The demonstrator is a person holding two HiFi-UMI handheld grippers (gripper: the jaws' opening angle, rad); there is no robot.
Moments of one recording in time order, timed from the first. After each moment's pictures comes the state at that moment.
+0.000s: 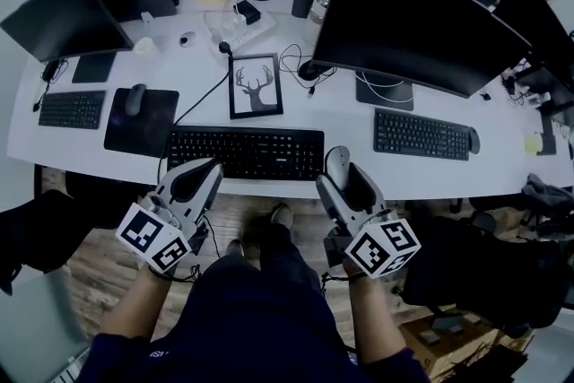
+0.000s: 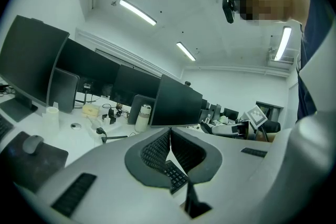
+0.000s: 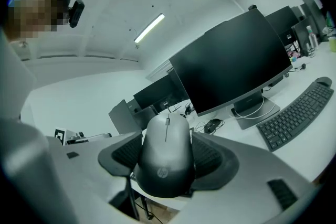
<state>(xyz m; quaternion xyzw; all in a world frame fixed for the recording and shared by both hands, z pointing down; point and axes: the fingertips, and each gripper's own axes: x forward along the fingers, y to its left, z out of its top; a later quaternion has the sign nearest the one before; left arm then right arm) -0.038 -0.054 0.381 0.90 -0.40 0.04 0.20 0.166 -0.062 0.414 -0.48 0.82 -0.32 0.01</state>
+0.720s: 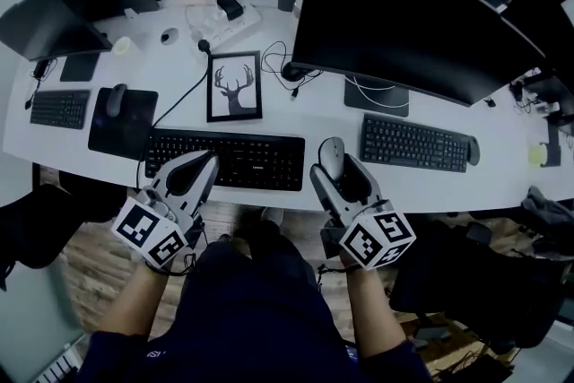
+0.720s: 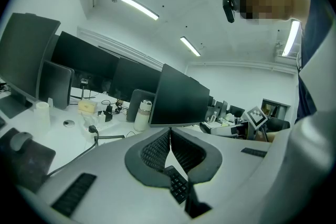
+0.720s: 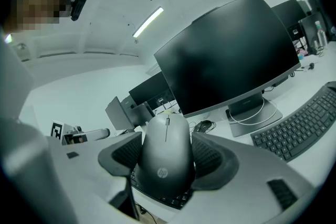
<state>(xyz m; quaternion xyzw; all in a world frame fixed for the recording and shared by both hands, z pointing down) 0.017 -0.104 0.404 0.88 -0.42 0.06 0.21 0.215 -0.118 0.447 -0.46 0.83 -0.33 -0.02</state>
